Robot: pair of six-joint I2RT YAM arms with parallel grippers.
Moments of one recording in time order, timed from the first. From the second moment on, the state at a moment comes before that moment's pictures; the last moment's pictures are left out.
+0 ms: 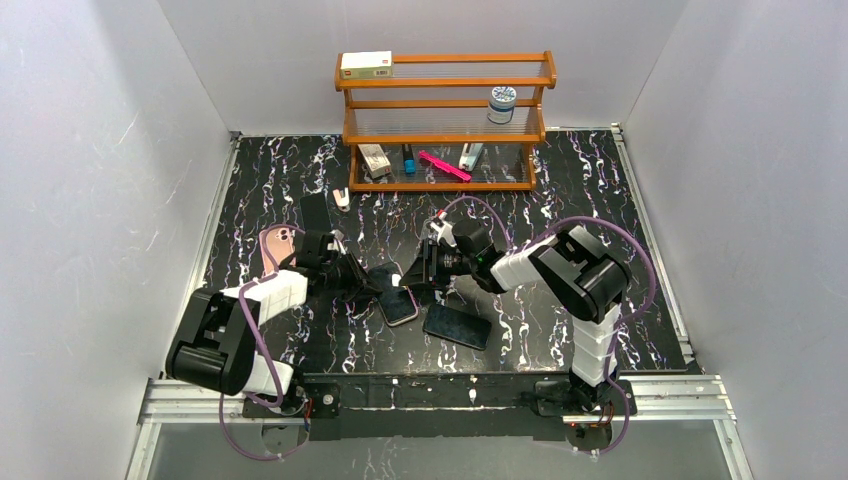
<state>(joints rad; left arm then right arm) -0.28 1.39 0.52 -0.09 0.45 -0.81 0.74 1.93 0.82 0.60 -0.62 0.92</state>
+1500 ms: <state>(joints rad) -0.30 1.34 0.51 -0.20 0.45 -0.81 0.78 1.92 0.98 0.25 -0.59 0.70</state>
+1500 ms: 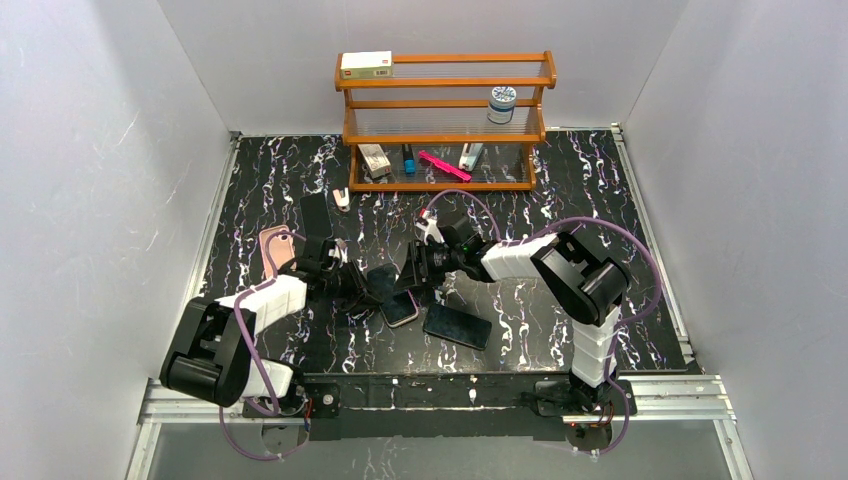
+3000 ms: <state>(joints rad) -0.28 1.25 0.51 -0.25 0.48 -0.78 0.76 1.97 0.87 0.56 -0.75 0.97</state>
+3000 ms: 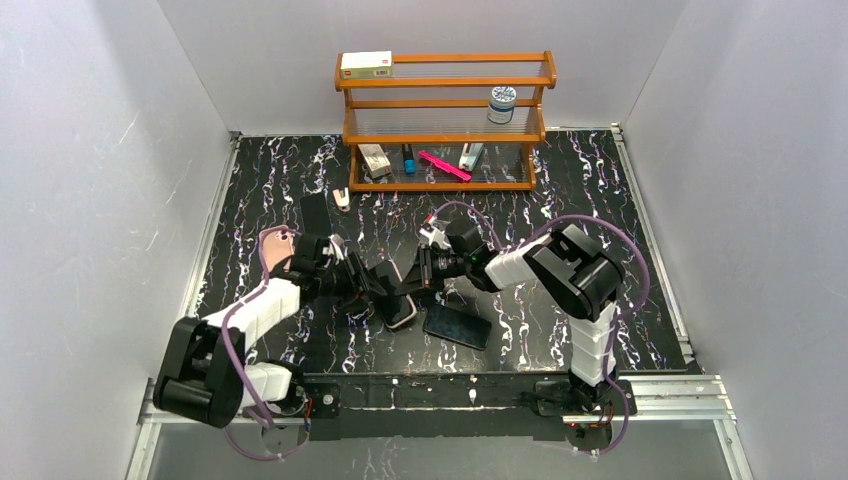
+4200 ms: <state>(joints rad) -0.24 0.90 0.53 0.28 0.73 -1.20 0.61 1.63 0.77 1.12 -0.88 1.47</state>
